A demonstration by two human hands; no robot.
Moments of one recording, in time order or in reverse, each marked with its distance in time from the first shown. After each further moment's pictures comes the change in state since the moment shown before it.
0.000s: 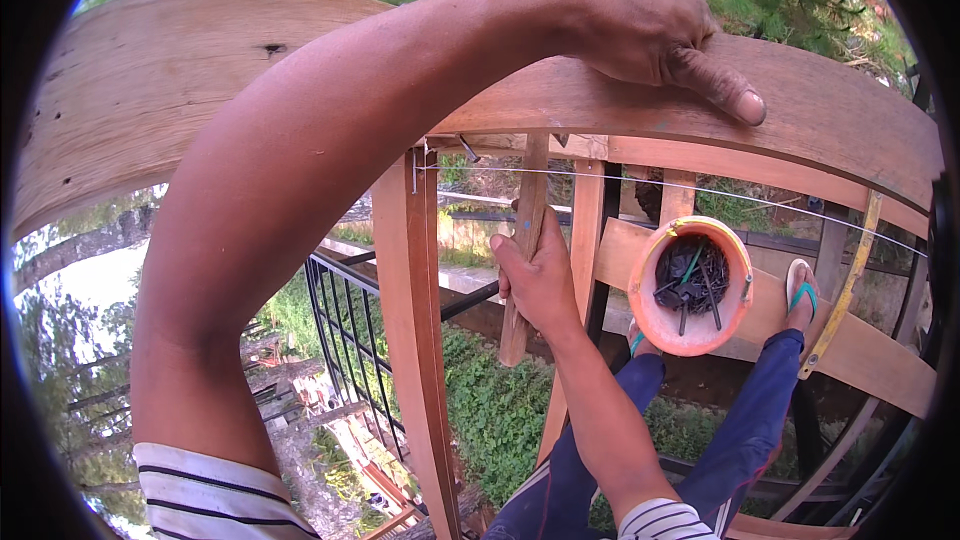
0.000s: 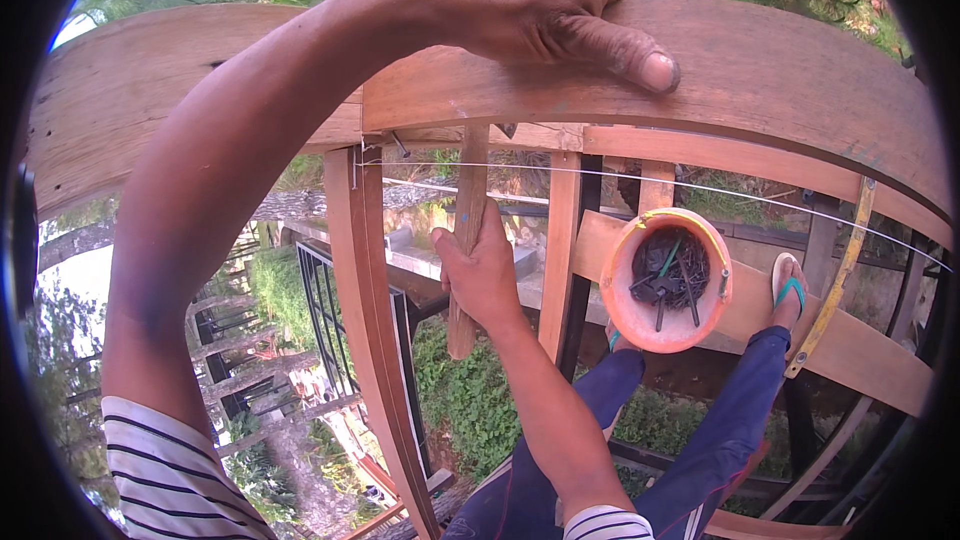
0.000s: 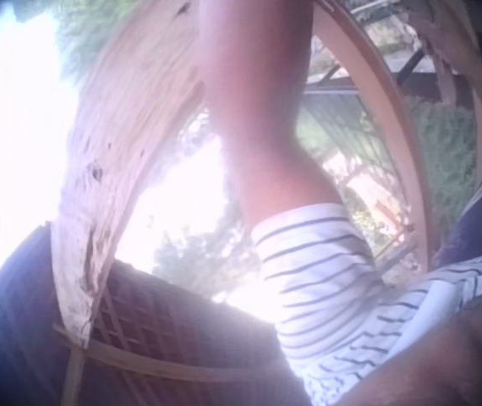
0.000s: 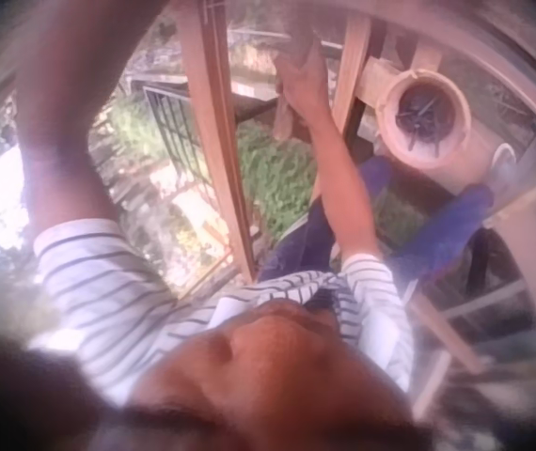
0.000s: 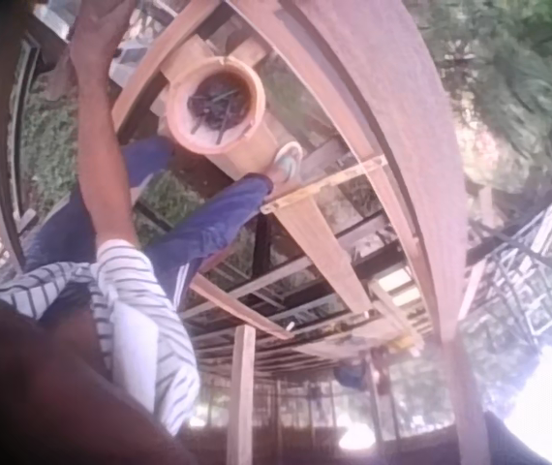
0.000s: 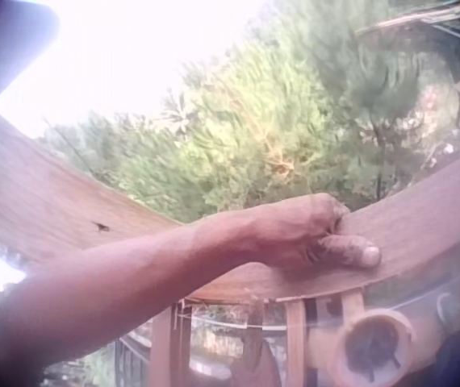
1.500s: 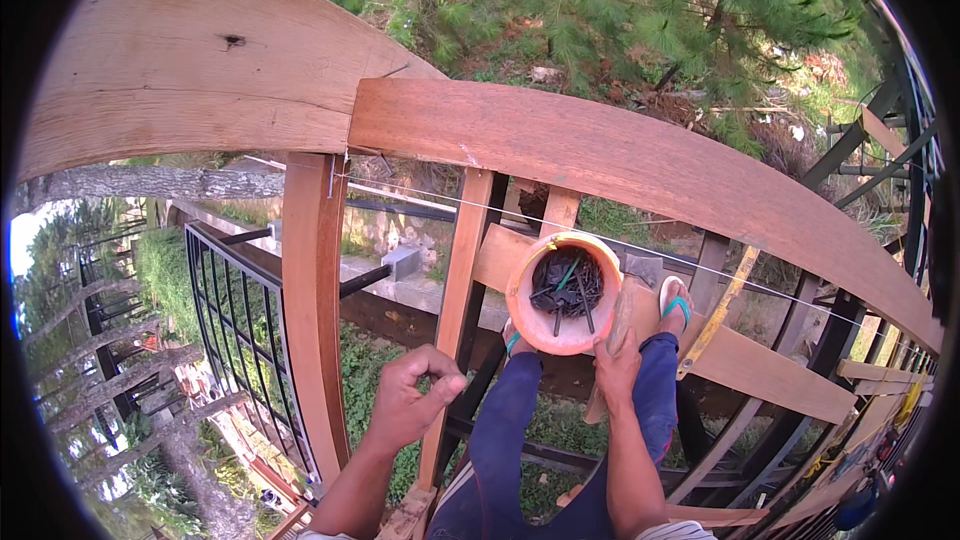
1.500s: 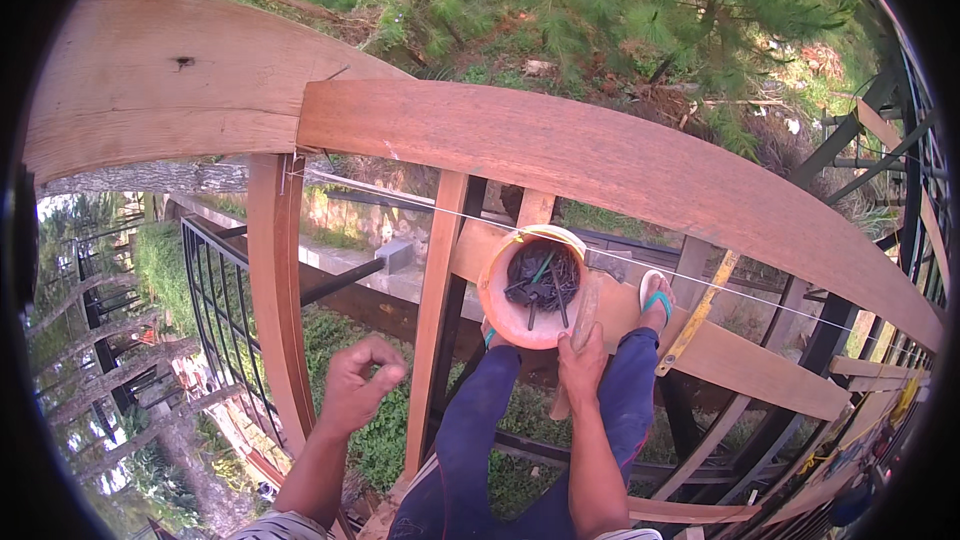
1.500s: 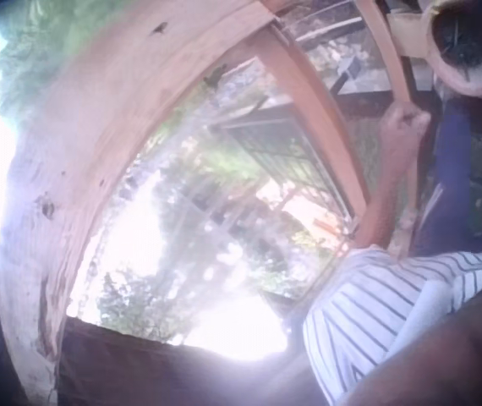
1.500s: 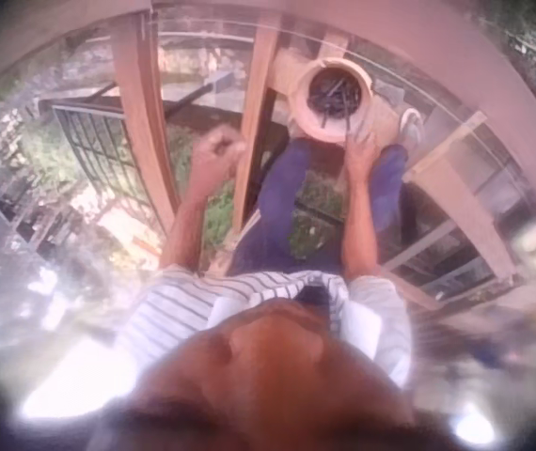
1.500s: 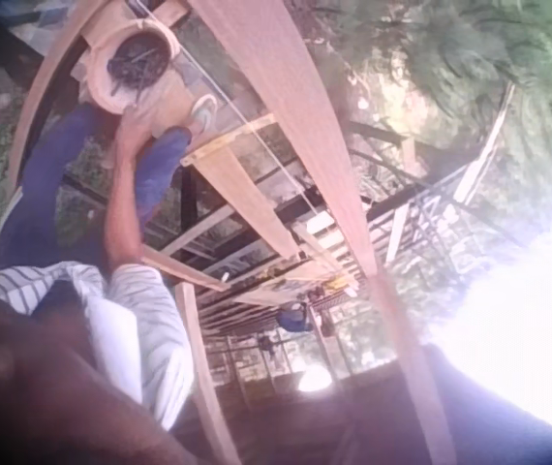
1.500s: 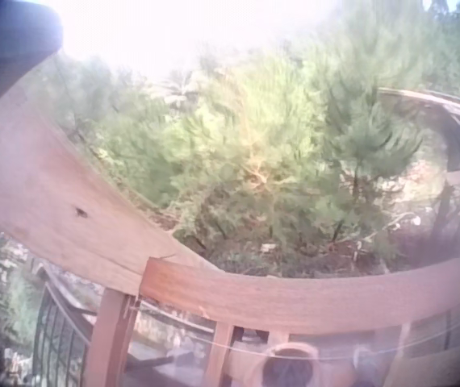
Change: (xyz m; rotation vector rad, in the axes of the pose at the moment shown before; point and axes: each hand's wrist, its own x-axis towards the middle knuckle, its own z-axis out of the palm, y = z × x) left_hand -0.197 0.124 0.265 -1.043 0.935 -0.570; right_hand -0.143 -0.040 -0.269 -1.106 0.646 0.275
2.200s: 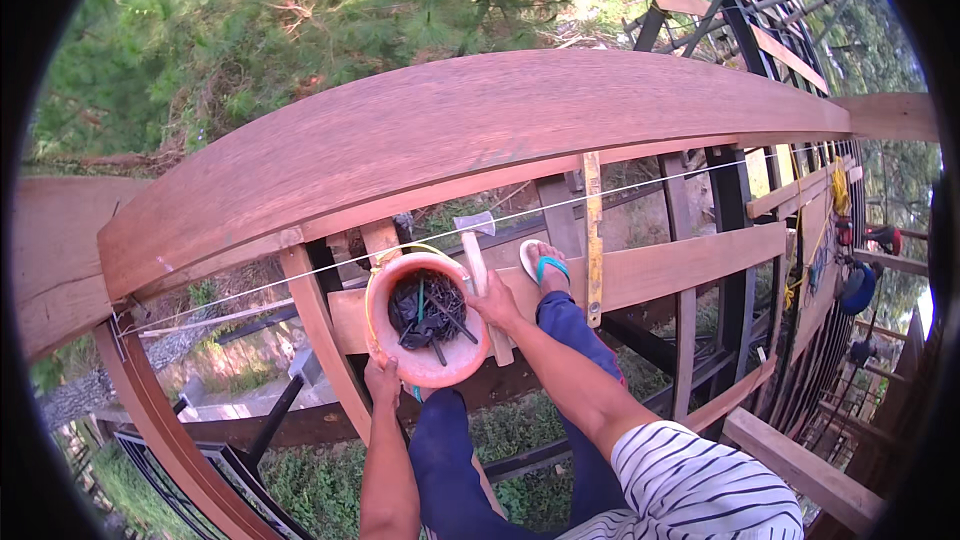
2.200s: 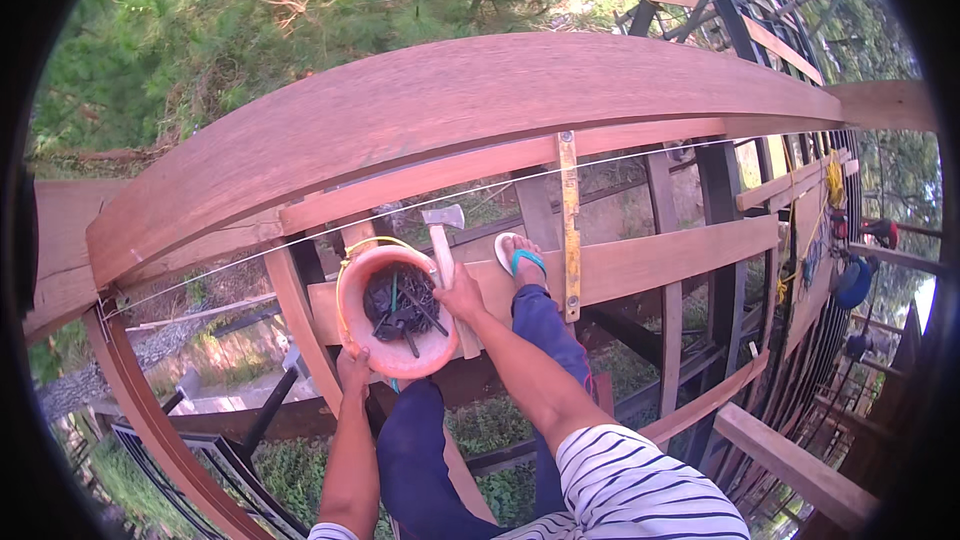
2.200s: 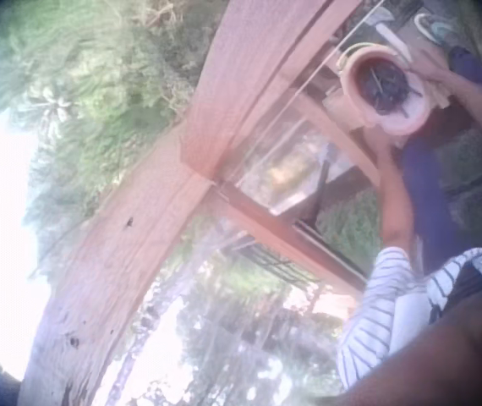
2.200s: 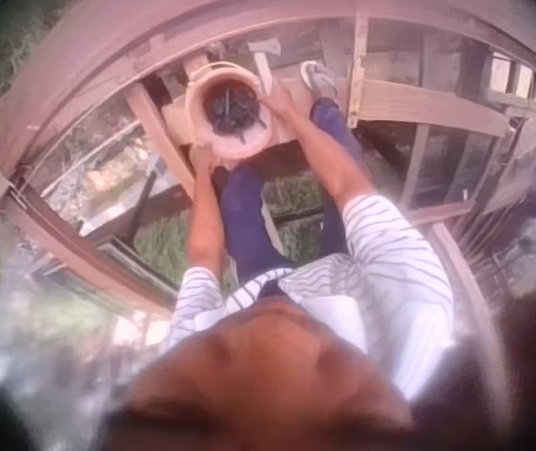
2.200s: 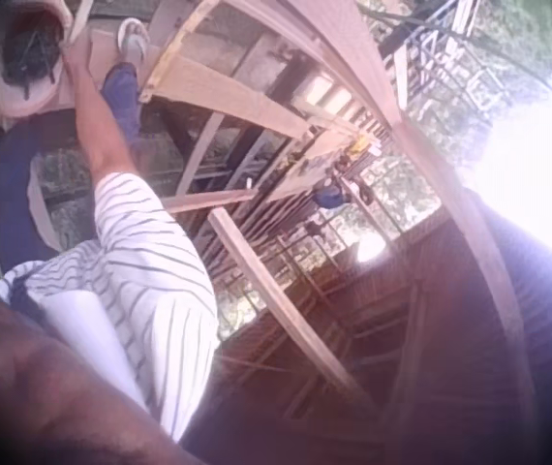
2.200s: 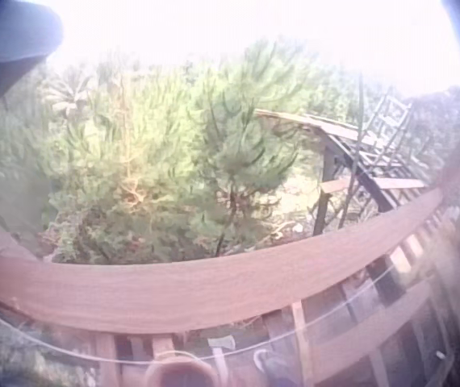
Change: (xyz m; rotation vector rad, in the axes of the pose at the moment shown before) left_hand 0.112 -0.399 0.139 -0.138 0.053 -0.387; right_hand 0.159 0.092 0.031 -0.007 0.074 -0.037
